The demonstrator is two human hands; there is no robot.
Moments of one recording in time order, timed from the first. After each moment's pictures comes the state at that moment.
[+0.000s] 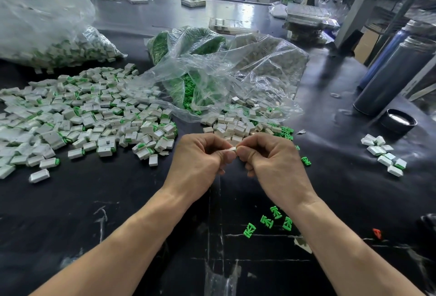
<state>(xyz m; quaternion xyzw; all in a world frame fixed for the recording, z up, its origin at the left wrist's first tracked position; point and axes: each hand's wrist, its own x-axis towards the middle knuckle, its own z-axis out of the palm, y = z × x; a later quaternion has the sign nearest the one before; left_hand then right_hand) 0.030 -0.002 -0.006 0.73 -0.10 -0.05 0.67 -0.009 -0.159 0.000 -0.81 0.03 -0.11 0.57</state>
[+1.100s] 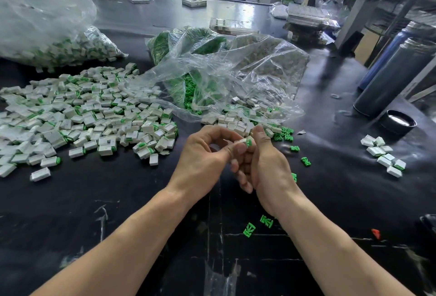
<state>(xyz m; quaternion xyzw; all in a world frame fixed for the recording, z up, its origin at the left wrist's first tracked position) 0.027 -0.010 -0.002 0.67 -0.14 -0.05 0.73 0.002 -0.142 -0.013 -0.61 0.12 0.03 0.78</state>
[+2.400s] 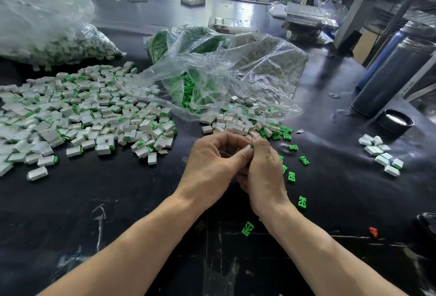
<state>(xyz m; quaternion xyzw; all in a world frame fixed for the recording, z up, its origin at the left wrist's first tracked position) 0.014 -0.022 -0.004 0.67 -0.15 -0.06 0.73 -0.005 -0.119 -0.011 -0.64 0.17 -0.13 0.74</state>
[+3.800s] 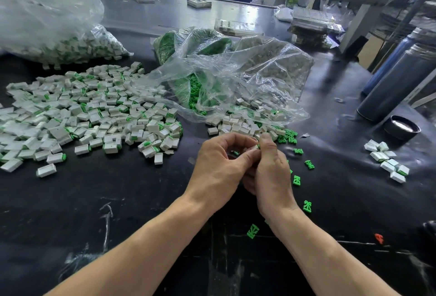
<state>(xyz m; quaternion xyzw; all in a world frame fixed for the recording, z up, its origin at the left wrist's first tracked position) 0.009 -0.023 0.001 0.68 -0.14 -0.03 0.72 -0.003 -0.124 -0.015 -0.65 0.17 -0.14 0.73</state>
